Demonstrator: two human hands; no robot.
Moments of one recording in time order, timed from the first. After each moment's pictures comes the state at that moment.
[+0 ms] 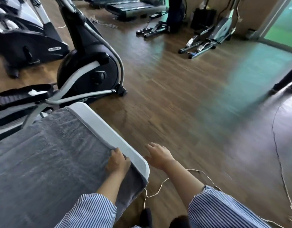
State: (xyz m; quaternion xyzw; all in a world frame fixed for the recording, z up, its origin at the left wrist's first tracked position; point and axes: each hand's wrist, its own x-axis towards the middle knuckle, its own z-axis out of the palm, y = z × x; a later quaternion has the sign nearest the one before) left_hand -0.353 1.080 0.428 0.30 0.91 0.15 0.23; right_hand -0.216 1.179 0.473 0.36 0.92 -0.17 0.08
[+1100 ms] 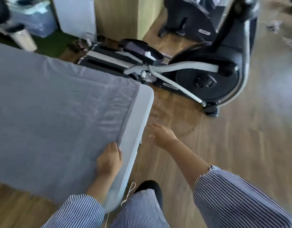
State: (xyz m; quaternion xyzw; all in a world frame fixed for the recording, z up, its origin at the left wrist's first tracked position) left_hand -0.372 1.159 0.372 -0.06 0.99 0.12 -0.06; right_hand -0.461 1.362 0.452 -0.17 0.96 -0.11 0.16
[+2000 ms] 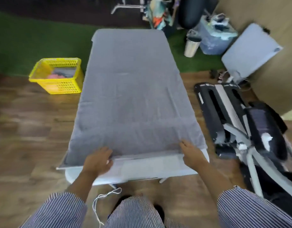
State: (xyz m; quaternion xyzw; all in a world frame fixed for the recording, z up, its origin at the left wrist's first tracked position) left_hand -0.359 1.199 0.381 -0.45 0.89 0.06 -0.02; right_hand -0.731 1.310 0.416 -0.62 0.76 0.10 0.17
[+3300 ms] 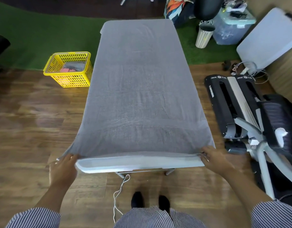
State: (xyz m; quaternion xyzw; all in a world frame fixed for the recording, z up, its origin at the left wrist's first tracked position) left_hand -0.234 1.244 0.380 -0.62 0.79 -0.05 -0.02; right_hand -0.780 1.374 0.398 -0.62 0.75 -0.12 0.22
